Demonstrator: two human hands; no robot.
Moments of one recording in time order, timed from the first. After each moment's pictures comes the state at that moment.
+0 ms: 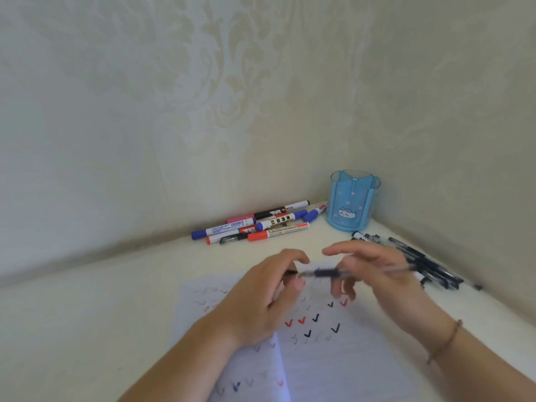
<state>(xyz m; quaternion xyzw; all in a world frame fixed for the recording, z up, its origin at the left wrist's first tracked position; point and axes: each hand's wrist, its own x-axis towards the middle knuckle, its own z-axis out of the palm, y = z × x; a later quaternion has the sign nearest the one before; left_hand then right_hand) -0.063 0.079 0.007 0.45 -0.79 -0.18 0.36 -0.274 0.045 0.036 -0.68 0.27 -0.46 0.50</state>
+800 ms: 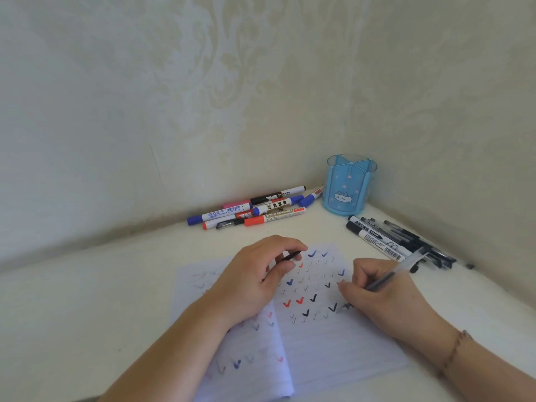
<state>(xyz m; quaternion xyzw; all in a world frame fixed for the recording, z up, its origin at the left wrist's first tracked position) -0.056 0.076 0.004 0.46 -0.78 -0.17 0.40 -0.281 0.066 0.002 -0.70 0.46 -0.42 0.35</state>
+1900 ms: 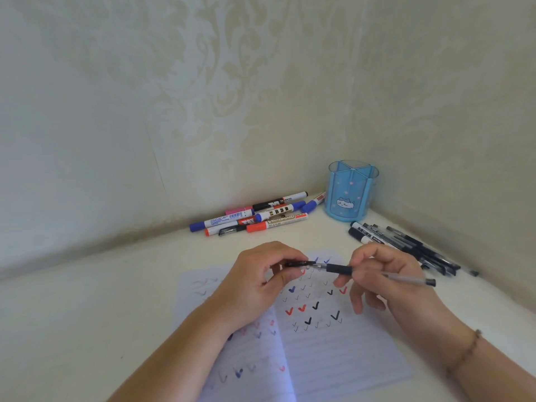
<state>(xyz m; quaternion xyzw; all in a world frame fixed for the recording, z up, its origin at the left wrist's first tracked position) -0.056 0.072 0.006 0.44 -0.76 -0.19 0.43 -0.284 0.064 0.025 -0.59 0.34 -0.48 0.55</state>
